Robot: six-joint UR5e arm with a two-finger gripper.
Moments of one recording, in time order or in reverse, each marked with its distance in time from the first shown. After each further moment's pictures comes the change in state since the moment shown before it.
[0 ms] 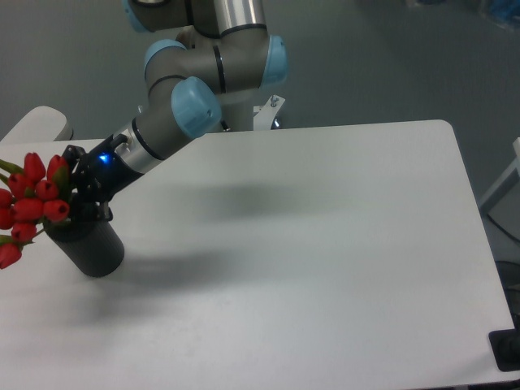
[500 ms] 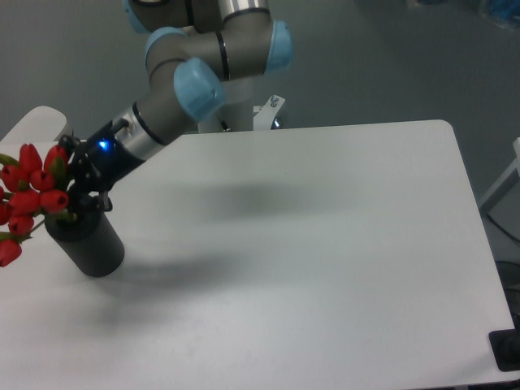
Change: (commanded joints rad) arm 0.034 0.077 0.047 0.000 -0.058 -0.120
